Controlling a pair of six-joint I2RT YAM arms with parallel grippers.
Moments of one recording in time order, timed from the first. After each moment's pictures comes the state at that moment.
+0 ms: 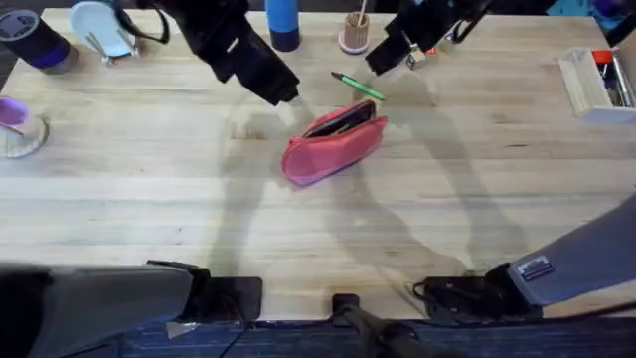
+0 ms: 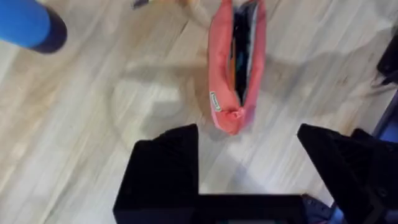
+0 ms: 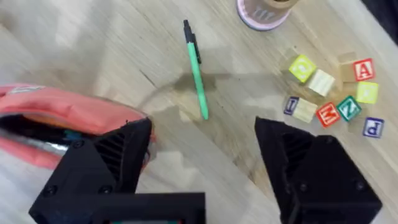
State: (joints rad) left arm -0.16 1.52 1.72 -1.45 0.48 0.76; right arm 0.25 1.81 1.65 -0.91 -0.18 -0.49
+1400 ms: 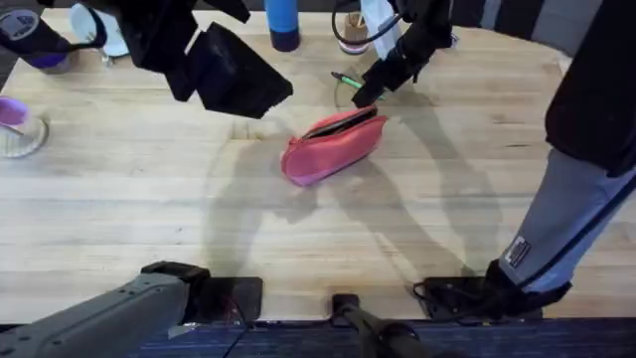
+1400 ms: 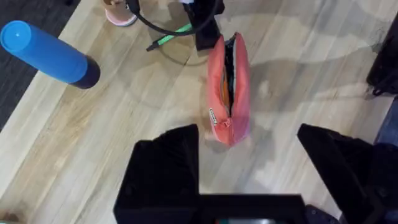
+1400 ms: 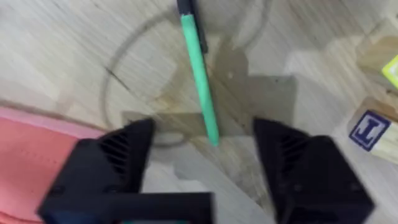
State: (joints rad) left arm -0.16 1.28 1.72 -1.45 0.54 0.77; right arm 0.25 2.13 1.66 -0.85 -0.16 -0.49
